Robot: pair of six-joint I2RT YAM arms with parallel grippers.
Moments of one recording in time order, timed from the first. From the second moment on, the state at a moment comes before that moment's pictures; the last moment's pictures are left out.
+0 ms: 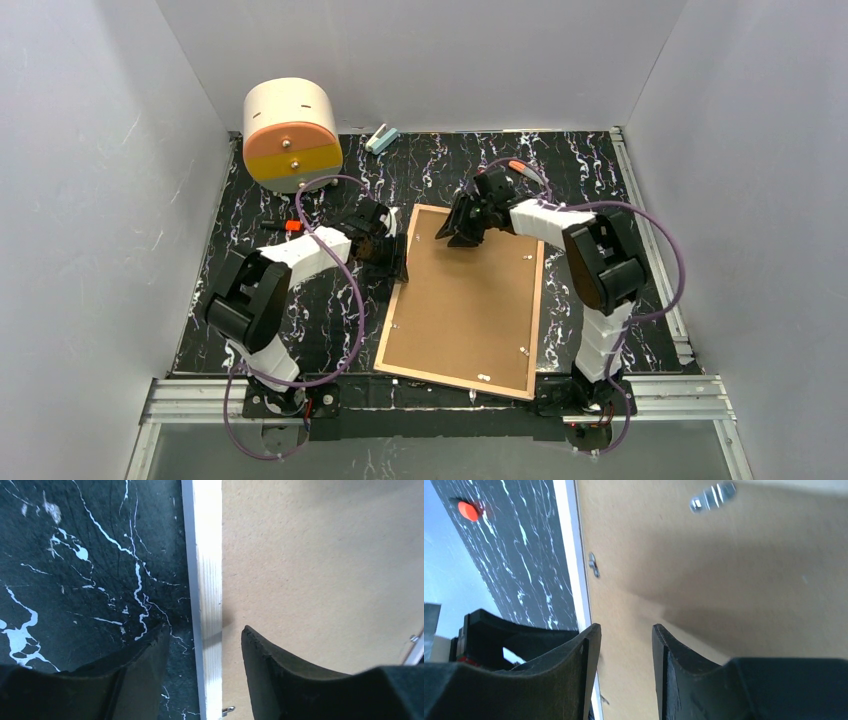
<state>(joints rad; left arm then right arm) -0.52 1.67 0.96 -0.42 0.22 -0.38 0.50 1.88 1.19 -0.21 -0.38 0.84</state>
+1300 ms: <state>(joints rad) -0.49 1.76 1.01 -0.36 0.25 -0.45 0.55 2.21 1.50 -0.09 -0.62 0.80</state>
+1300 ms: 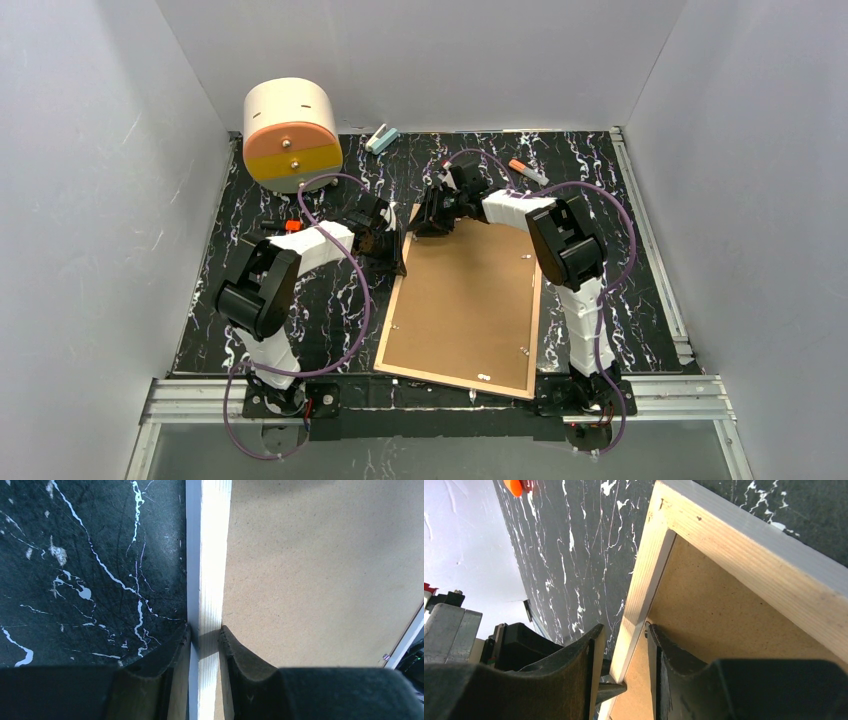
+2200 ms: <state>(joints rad) -0.45 1.74 0.99 -0.30 0.27 -0.47 0.56 2.21 1.49 -0.07 -0.59 0.78</state>
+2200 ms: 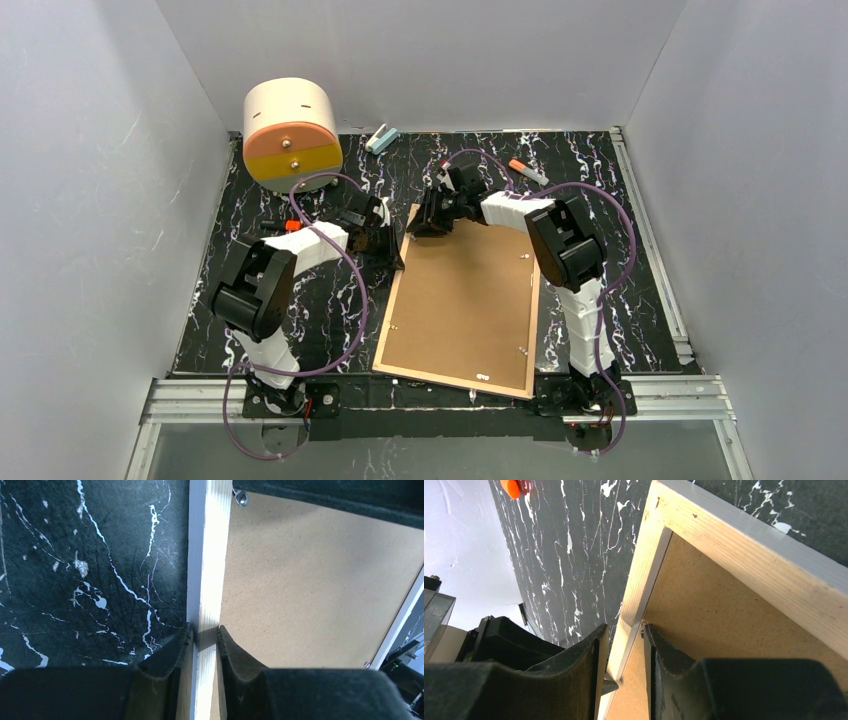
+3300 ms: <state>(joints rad) -0.43 1.79 1.06 -0.36 0.31 -0.47 0.48 1.93 1.35 -0.08 -0.53 0.80</state>
